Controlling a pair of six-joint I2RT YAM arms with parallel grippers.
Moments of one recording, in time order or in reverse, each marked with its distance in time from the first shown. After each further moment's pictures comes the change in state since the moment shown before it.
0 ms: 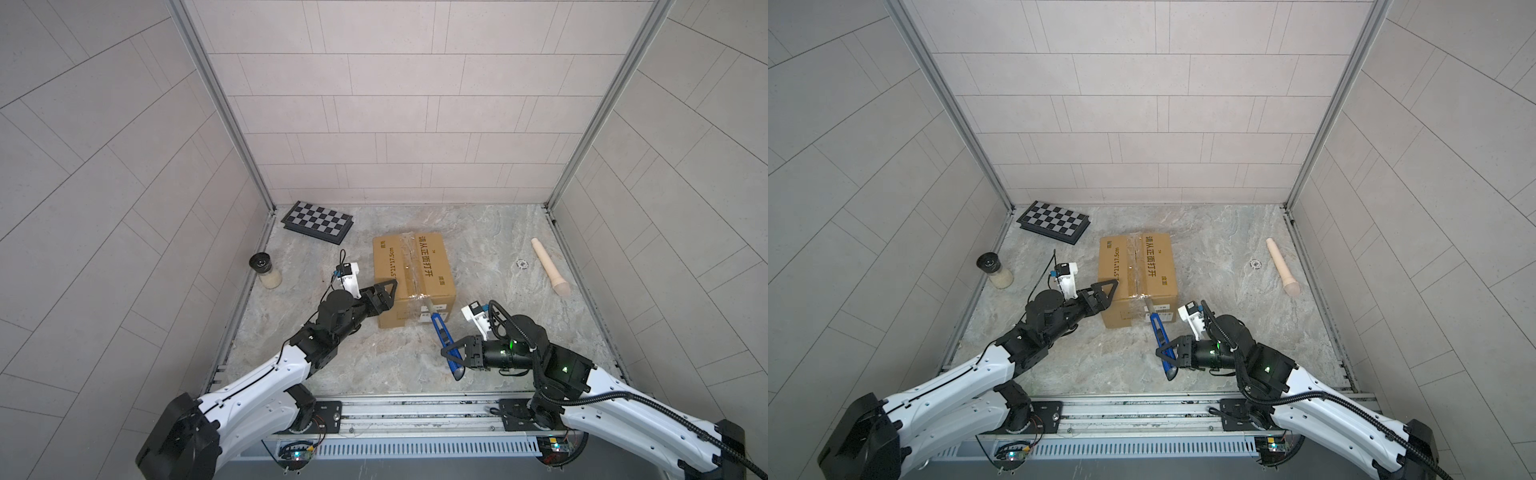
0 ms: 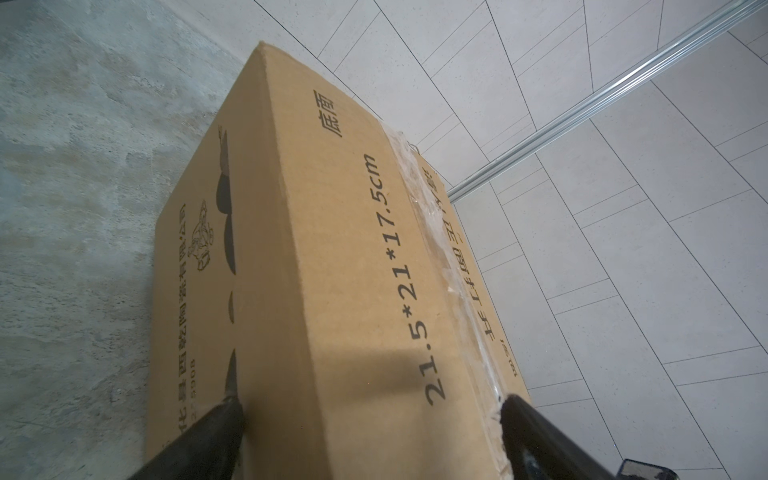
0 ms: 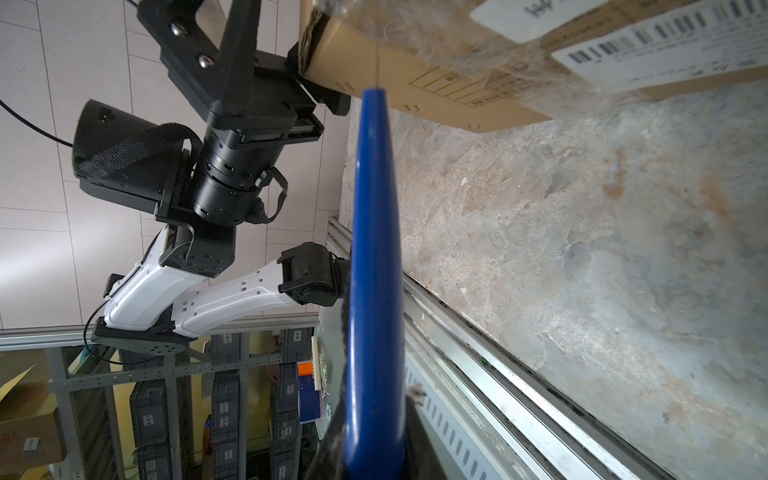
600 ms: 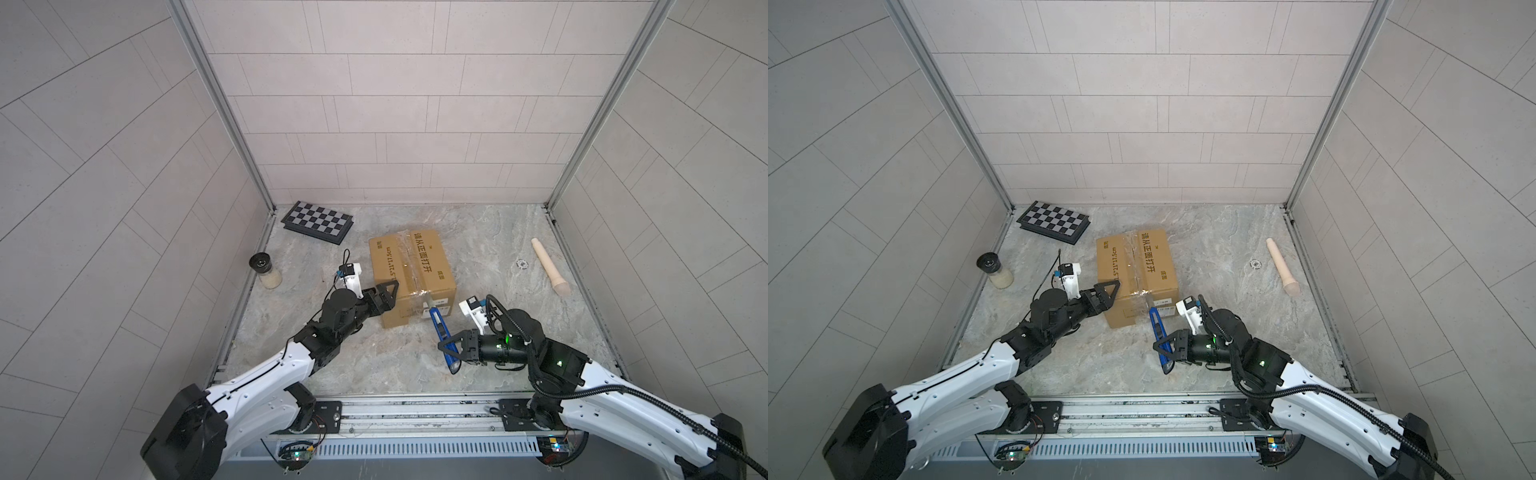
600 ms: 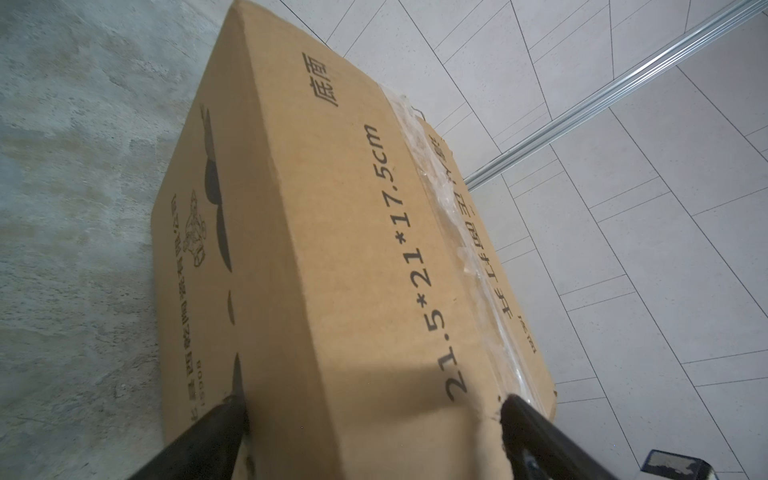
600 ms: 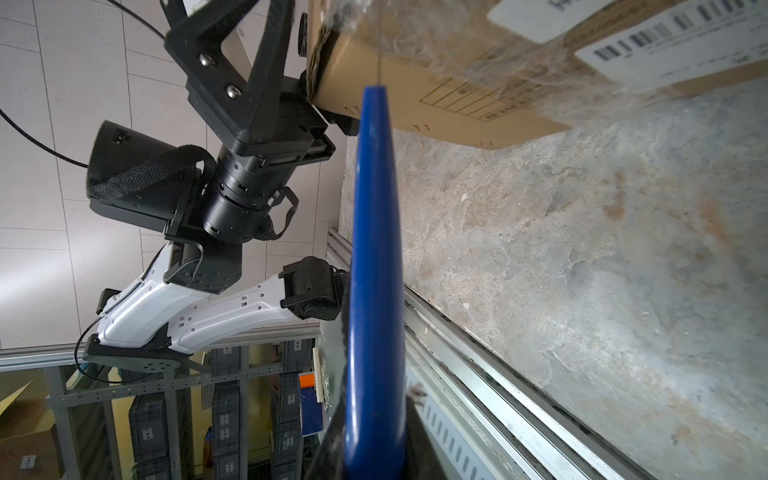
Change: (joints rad) left arm 0.000 0.053 0.000 0.021 0.004 0.002; right arm -0.015 0.088 0.043 0.035 0.000 0.000
